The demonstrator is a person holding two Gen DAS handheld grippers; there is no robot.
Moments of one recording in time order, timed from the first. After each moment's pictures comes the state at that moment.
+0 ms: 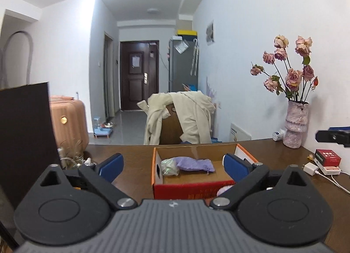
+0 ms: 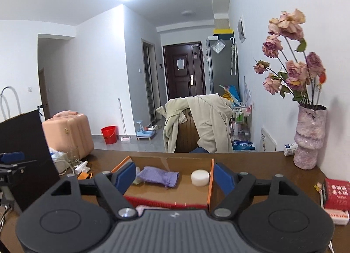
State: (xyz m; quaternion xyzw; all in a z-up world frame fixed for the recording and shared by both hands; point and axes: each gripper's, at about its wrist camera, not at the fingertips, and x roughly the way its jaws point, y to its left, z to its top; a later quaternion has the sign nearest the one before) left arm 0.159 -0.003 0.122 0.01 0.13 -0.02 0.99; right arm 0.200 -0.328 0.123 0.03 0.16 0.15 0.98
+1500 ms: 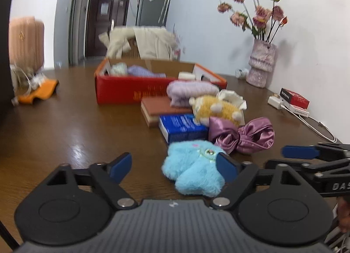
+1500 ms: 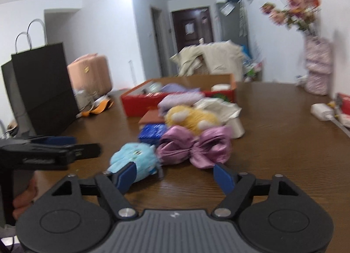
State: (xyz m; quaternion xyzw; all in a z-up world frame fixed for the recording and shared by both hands) left arm 0.150 -0.034 -0.030 -0.04 0.28 -0.13 0.95; right arm 0.101 -0.289 -0.039 0.04 0.26 0.19 0.95
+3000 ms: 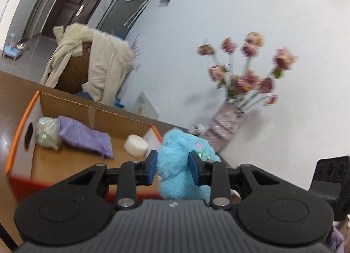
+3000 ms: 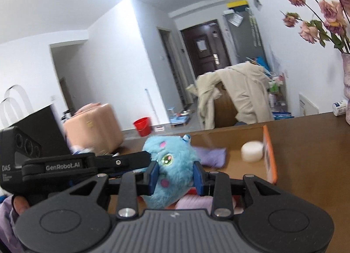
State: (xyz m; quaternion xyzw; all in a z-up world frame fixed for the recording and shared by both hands) left arm 0.392 -0.019 0.049 -0.21 0.25 -0.27 0.90; right arm 0.294 -0.274 0.057 0.13 0.21 0.23 0.94
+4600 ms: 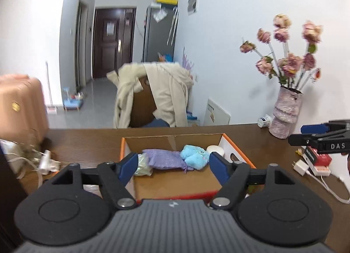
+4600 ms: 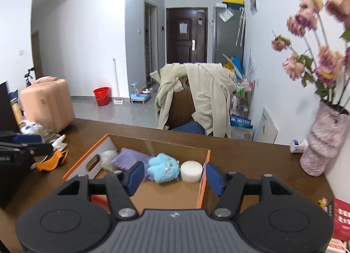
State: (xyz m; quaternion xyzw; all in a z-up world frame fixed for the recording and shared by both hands) left arm 0.285 -0.006 0.128 -0.01 0.22 -0.10 0.97; right arm 0.341 -0.303 0.125 -0.03 0.26 0.14 0.95
